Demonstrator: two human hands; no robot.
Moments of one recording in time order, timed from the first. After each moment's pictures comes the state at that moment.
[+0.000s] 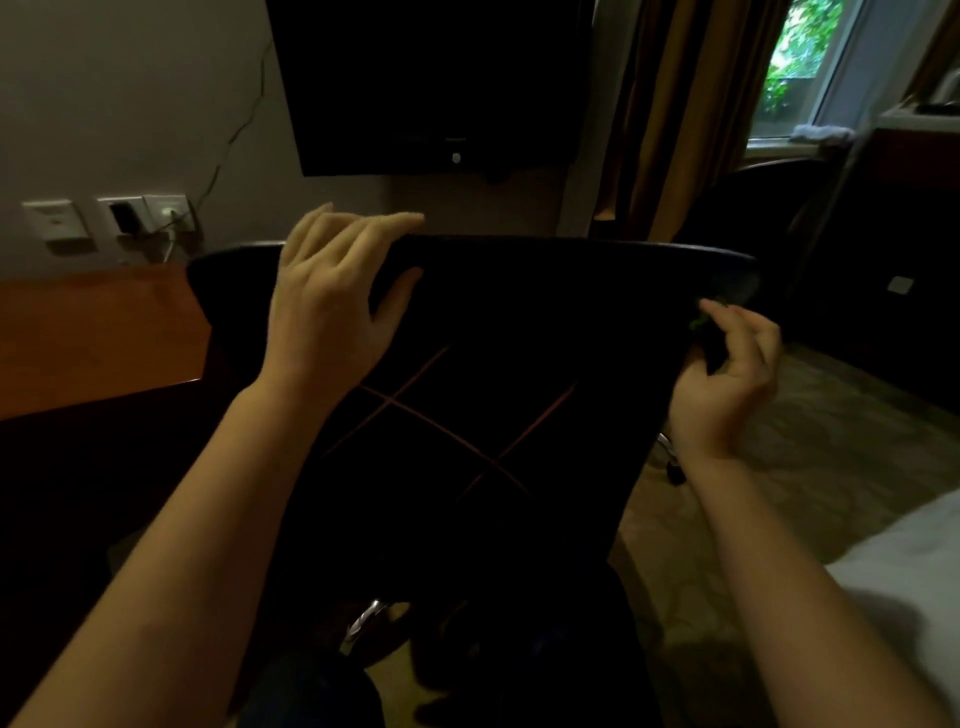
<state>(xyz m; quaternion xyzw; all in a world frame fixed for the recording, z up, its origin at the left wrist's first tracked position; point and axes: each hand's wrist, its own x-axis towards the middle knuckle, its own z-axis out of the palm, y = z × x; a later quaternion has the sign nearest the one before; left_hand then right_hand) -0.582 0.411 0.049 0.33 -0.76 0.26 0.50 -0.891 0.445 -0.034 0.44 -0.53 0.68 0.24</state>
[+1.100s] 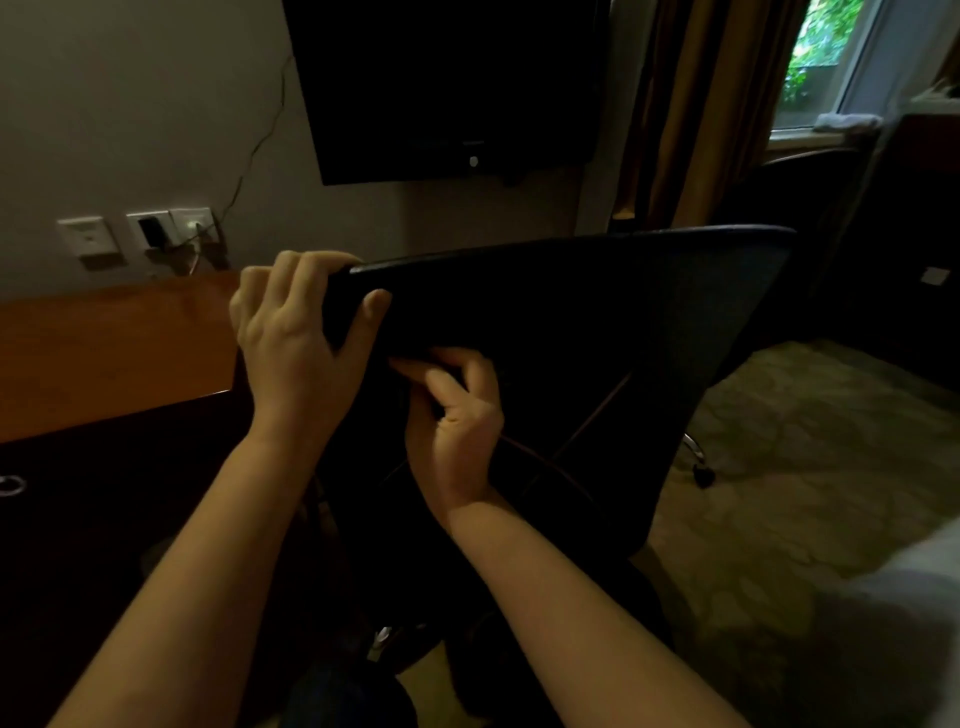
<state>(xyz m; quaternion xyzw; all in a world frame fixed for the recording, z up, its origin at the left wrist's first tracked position) -0.543 0.412 0.027 0.46 -0.69 0.17 0.54 -0.658 0.423 -0.048 0.53 -0.45 0.71 -0.08</state>
